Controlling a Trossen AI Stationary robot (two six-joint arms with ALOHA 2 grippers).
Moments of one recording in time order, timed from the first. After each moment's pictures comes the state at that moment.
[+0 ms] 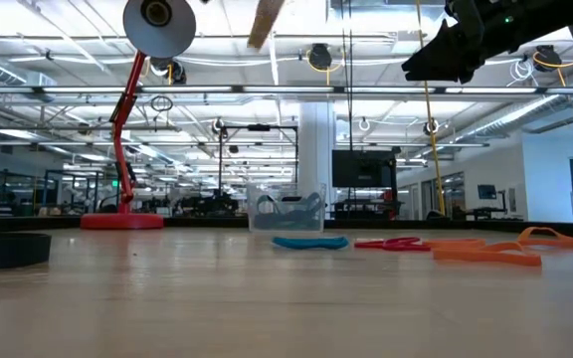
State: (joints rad) left arm -0.07 1.42 1.47 -0.50 -0.39 -0.24; right arm -0.24 0.67 0.54 -0.11 0.21 0.01
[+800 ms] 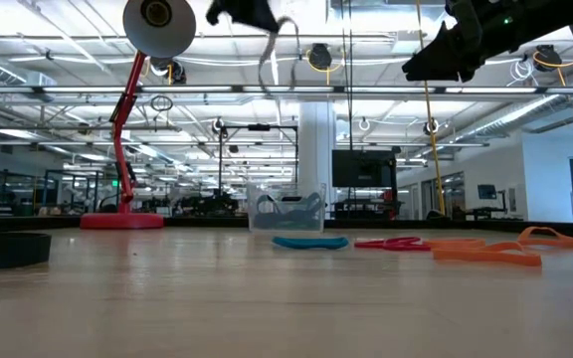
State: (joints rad) left arm 0.20 1.50 1.47 -0.31 -0.52 0.02; right arm -0.24 0.67 0.54 -0.11 0.25 -0.02
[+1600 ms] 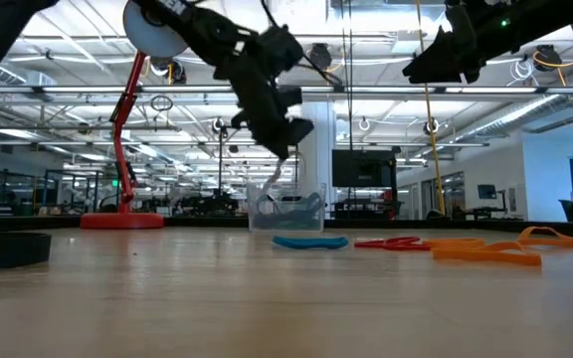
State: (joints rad) left arm 0.37 1.94 1.47 -0.29 -0.51 -0.02; right arm -0.24 0.68 0.54 -0.11 0.32 0.02
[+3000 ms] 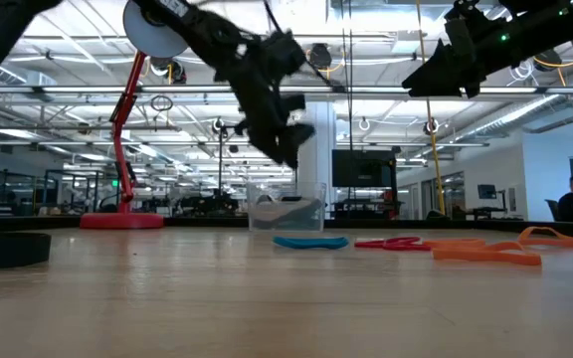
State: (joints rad) left arm 0.36 1.94 1.47 -0.32 -0.44 -0.02; right arm -0.24 0.67 0.46 -0.02 0.31 0.07
